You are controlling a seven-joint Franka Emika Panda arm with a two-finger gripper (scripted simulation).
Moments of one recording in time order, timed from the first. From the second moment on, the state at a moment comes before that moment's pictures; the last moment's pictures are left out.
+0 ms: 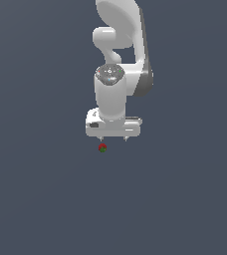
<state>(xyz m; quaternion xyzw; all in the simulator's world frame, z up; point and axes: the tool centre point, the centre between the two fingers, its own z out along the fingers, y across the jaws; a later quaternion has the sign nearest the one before) 0.005 0.000 0.159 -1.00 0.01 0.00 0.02</state>
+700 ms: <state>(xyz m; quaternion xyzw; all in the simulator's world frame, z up) 0.016 0.010 0.177 -1.00 -0.01 -0.02 0.01</state>
